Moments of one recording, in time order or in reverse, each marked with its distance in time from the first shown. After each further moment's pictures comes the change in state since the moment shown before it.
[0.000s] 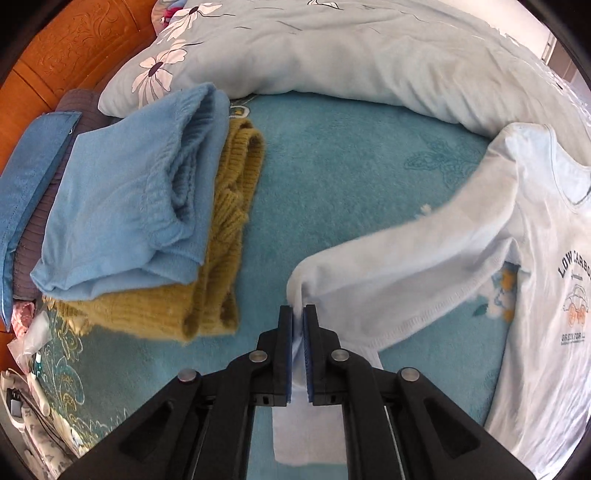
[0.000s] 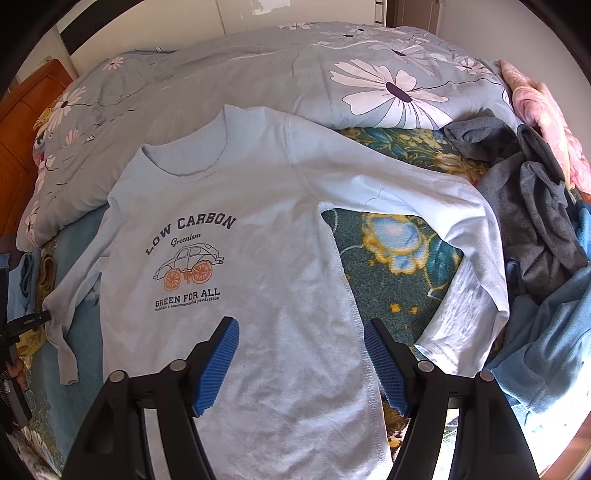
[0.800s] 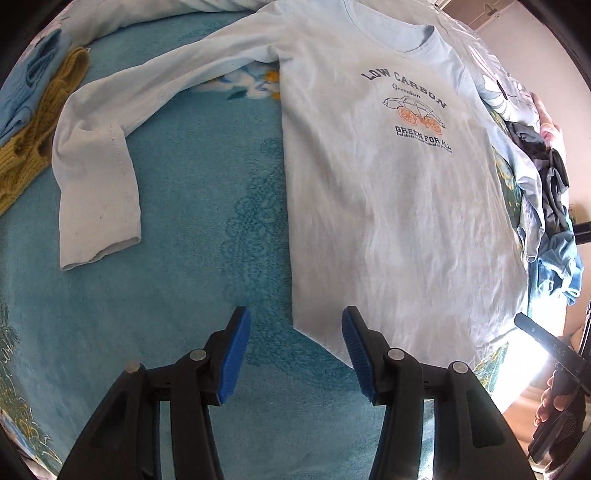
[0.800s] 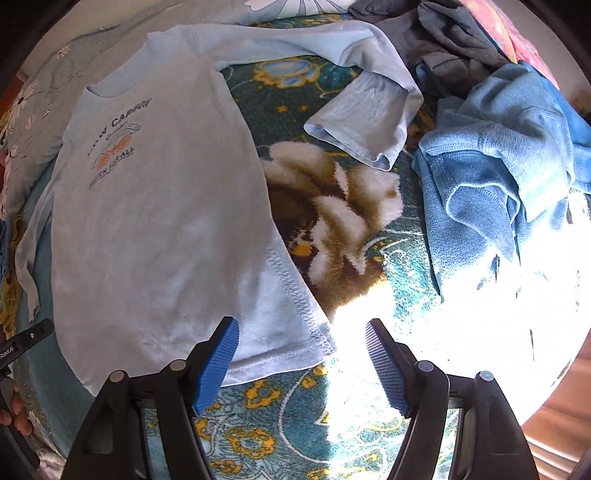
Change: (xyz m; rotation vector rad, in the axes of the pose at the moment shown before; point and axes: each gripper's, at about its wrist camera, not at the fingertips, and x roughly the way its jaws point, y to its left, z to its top) left arm -0.025 -0.095 -0.149 0.195 0.165 -0.382; right arm 0.001 -0.083 -0.145 0.134 0.224 -0.058
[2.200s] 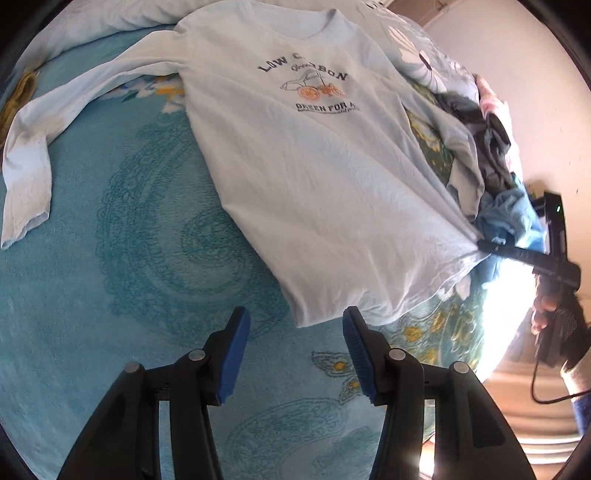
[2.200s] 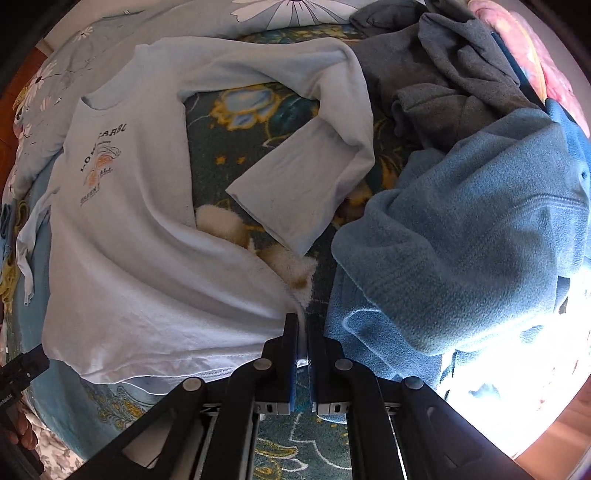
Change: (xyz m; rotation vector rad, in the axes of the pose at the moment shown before) left arm 0.005 -0.105 -0.031 0.184 -0.038 -0.139; right arm -0.016 -0.108 0.039 -0.150 0.015 0.041
